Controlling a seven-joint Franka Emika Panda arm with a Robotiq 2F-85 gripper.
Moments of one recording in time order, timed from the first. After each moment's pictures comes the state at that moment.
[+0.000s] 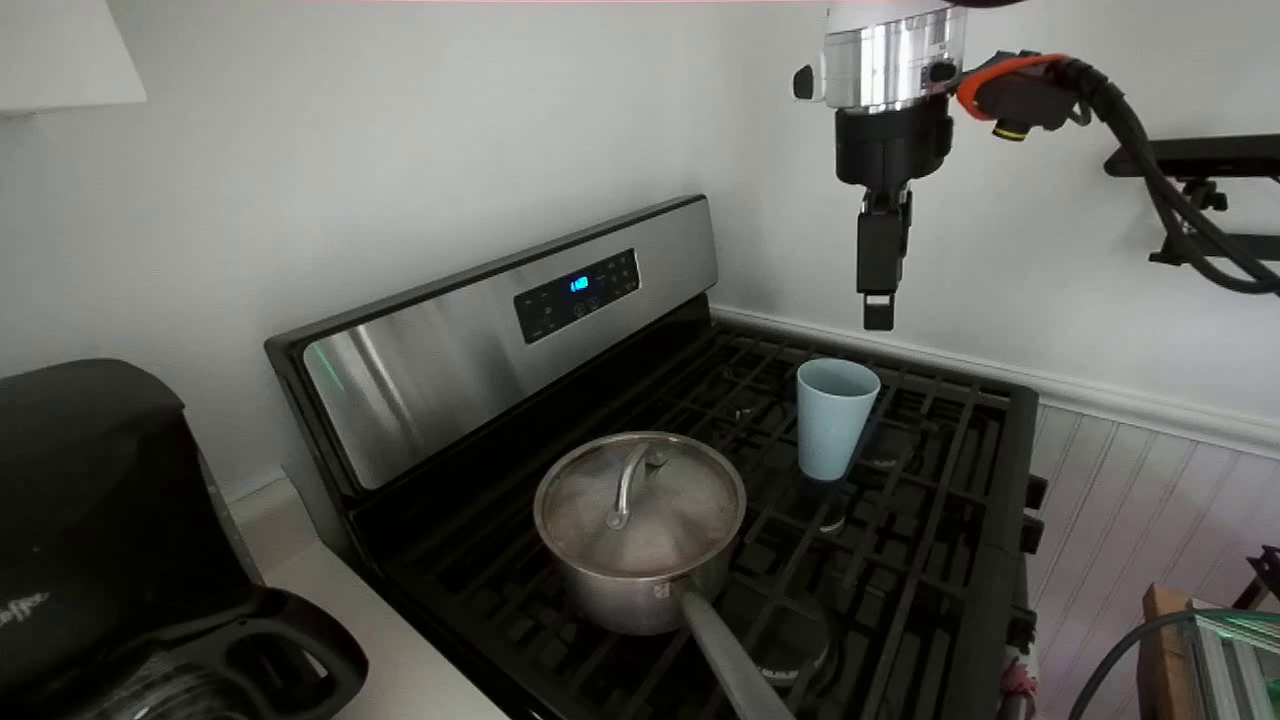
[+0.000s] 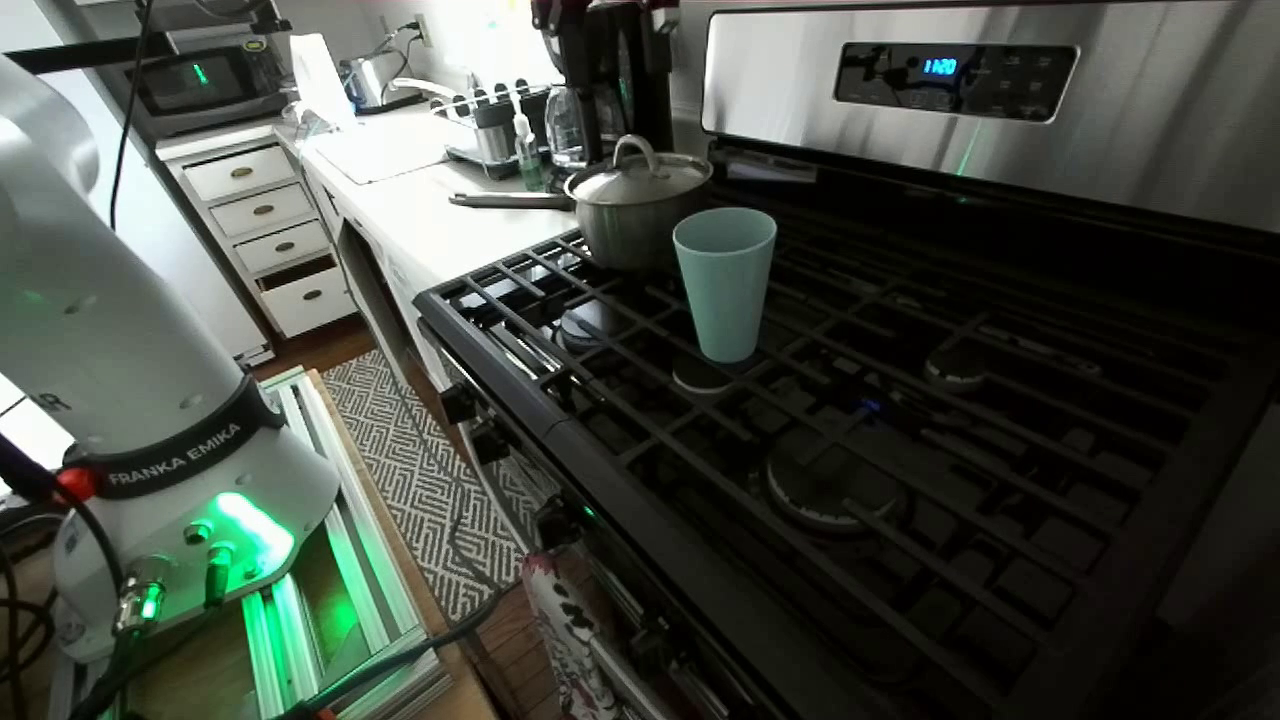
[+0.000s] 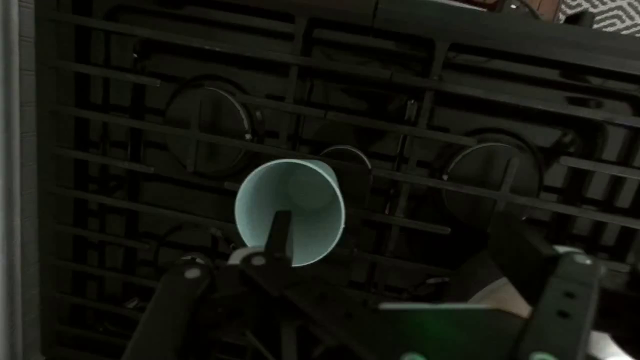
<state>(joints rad) -0.09 -0.40 -0.12 -2.38 -0.24 1.92 -0.25</state>
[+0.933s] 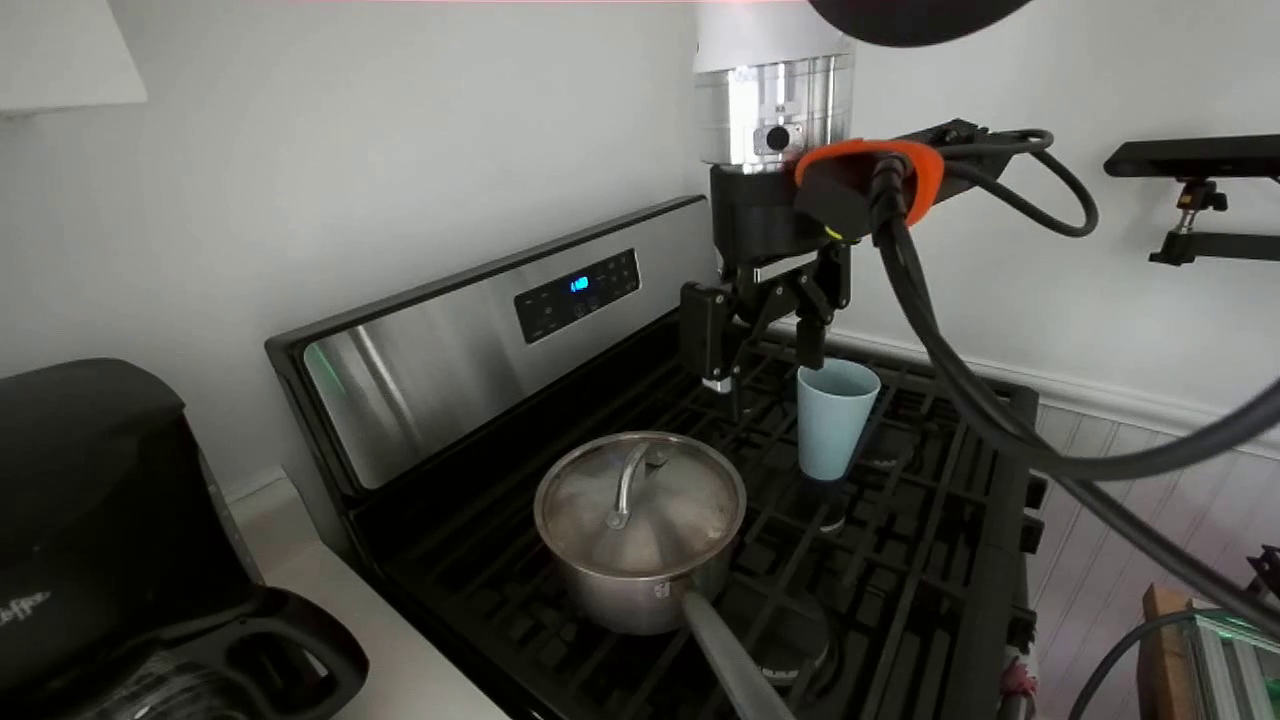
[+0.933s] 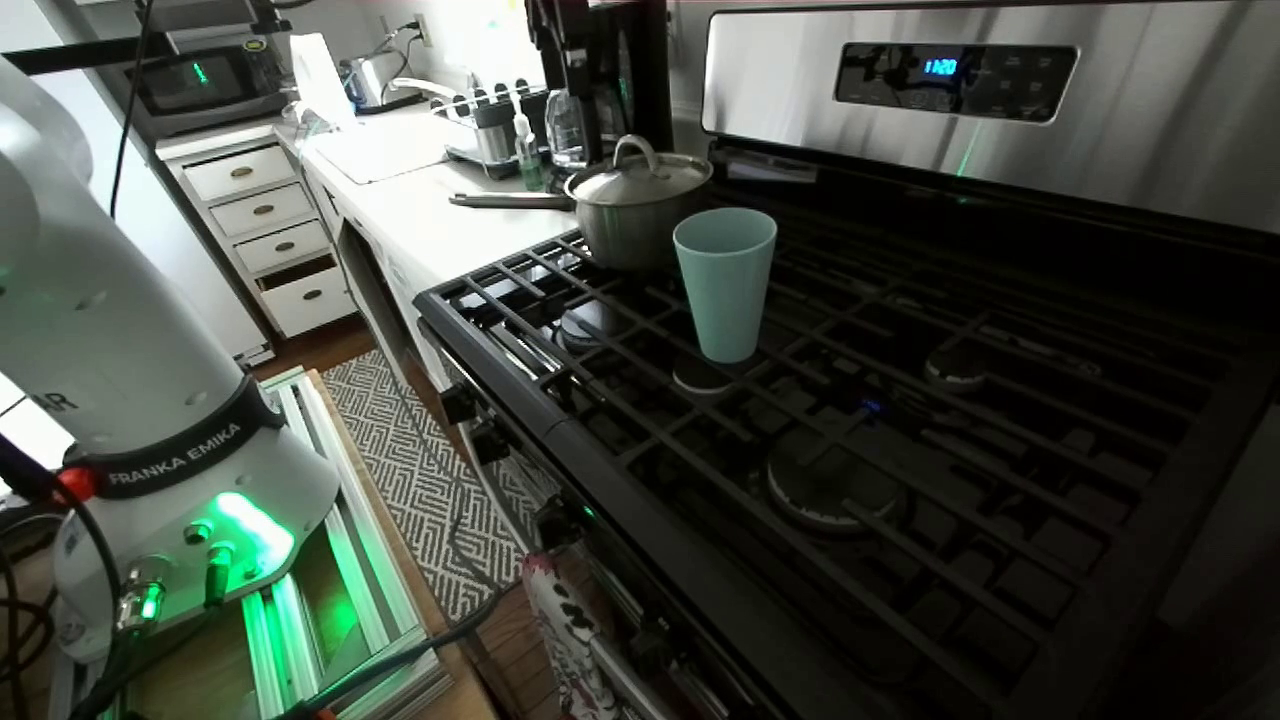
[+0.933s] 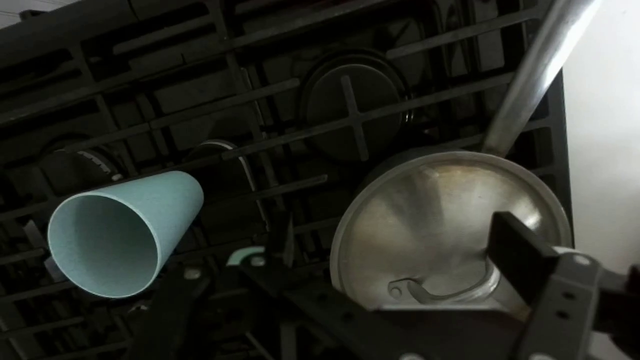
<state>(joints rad) -0.02 -0.32 0.08 -2.38 -0.05 2.02 0.39</state>
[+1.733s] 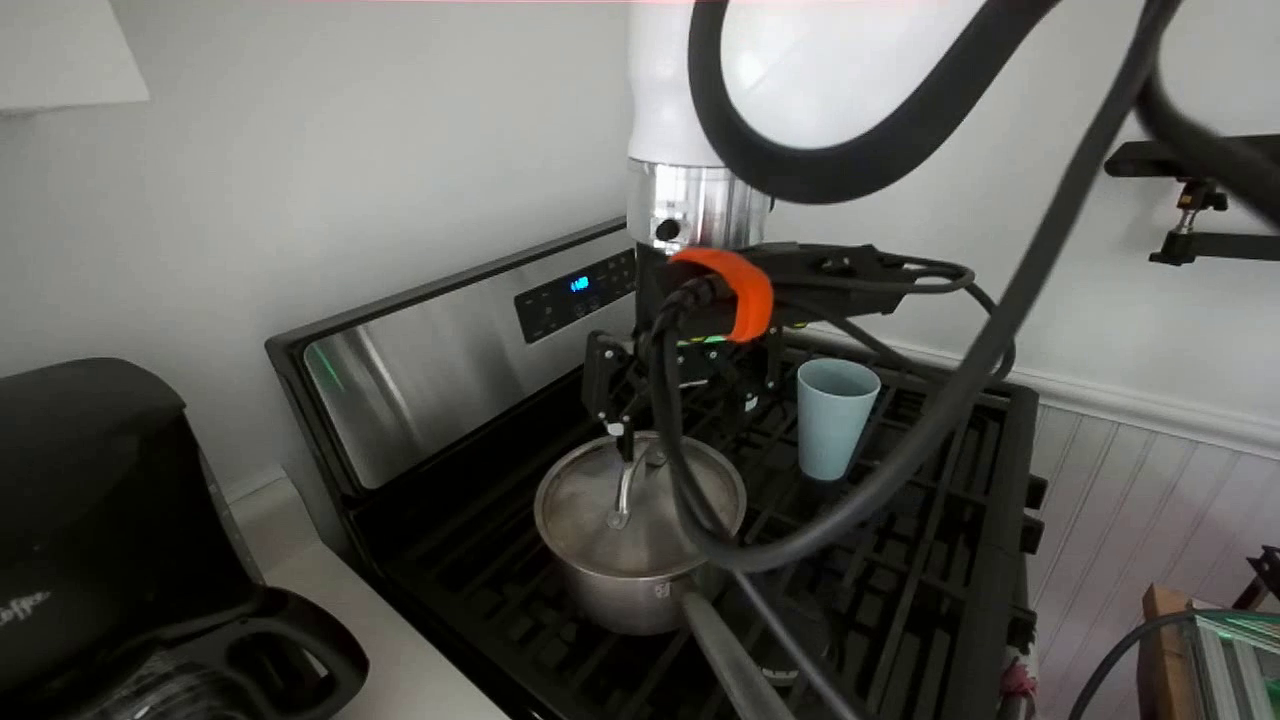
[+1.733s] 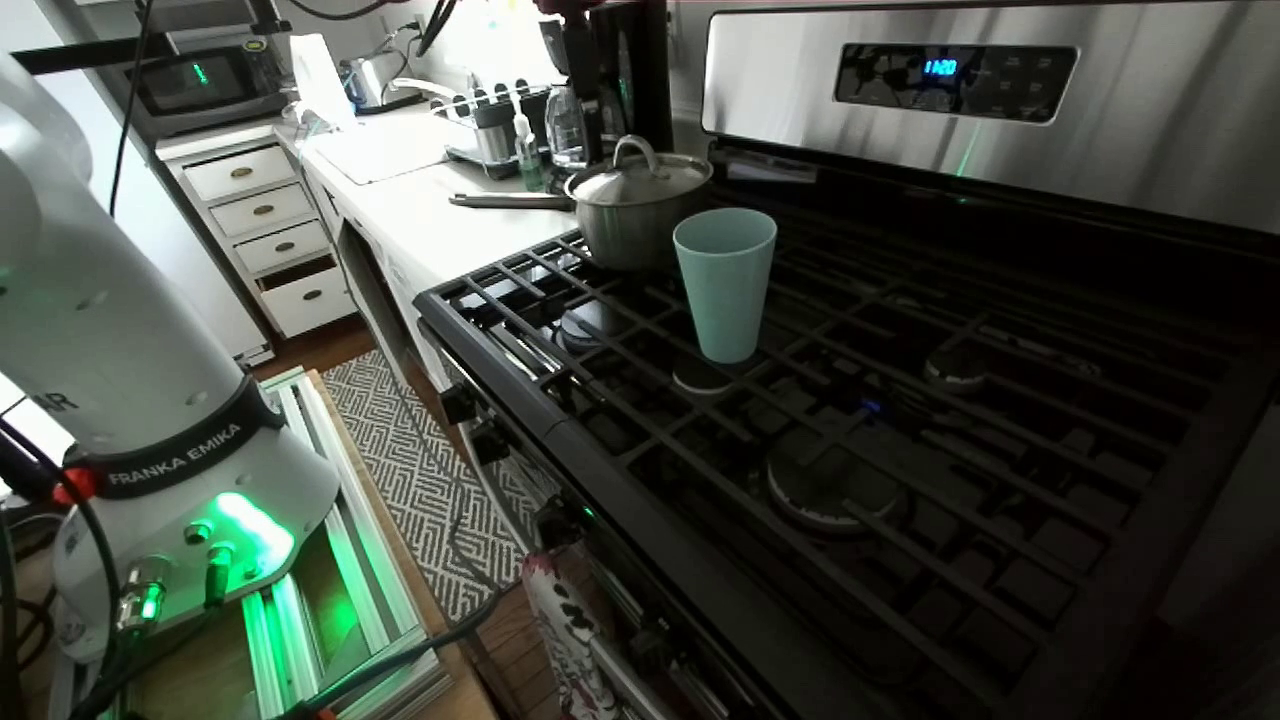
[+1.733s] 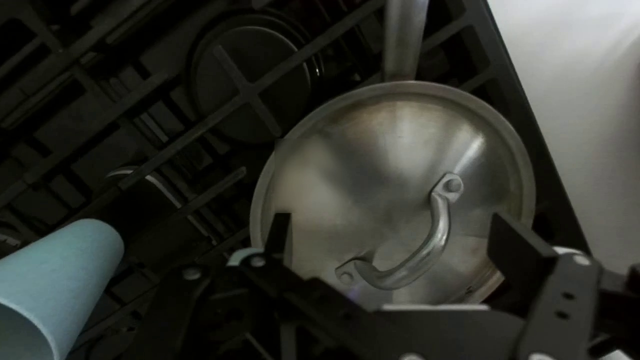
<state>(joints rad) -0.01 -0.17 0.13 -2.38 0.02 2.30 0.72</state>
